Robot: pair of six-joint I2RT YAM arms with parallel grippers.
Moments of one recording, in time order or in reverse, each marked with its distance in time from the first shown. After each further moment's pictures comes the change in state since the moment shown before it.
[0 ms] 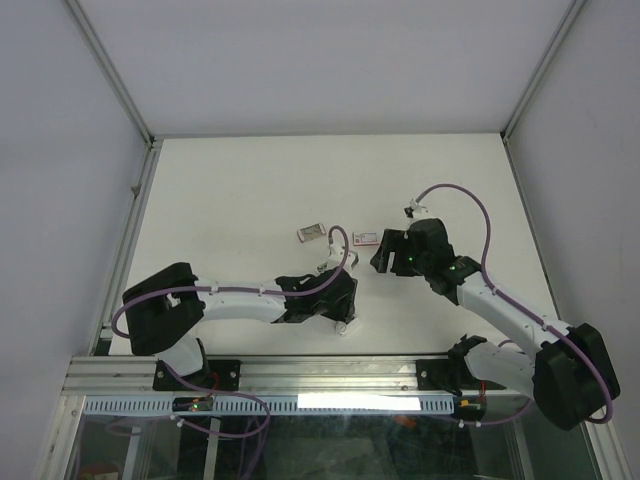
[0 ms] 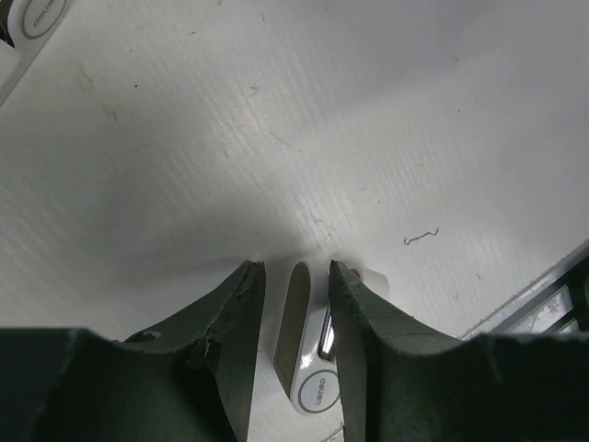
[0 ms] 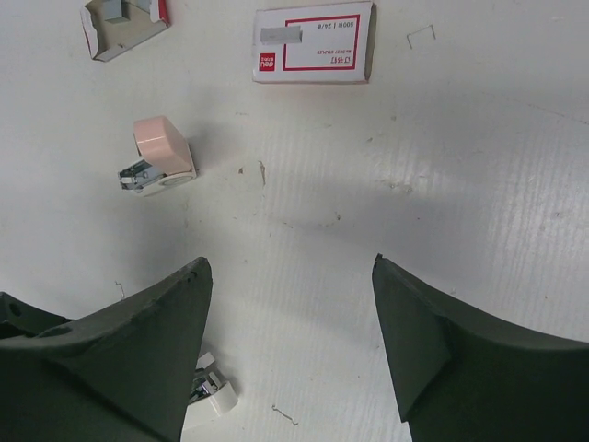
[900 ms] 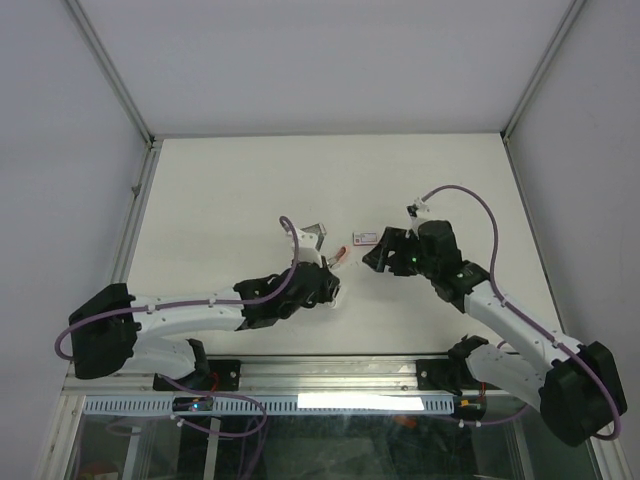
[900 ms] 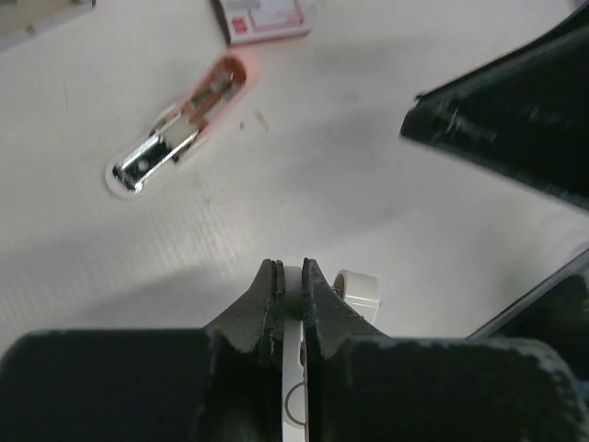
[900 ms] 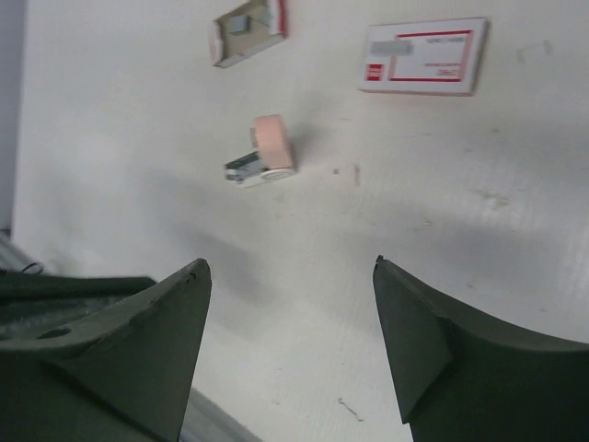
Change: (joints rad) left arm 0.002 -0.276 -0.130 0.053 -0.231 -0.062; right arm -0.001 -0.074 -0.021 0.040 -0.108 0.064
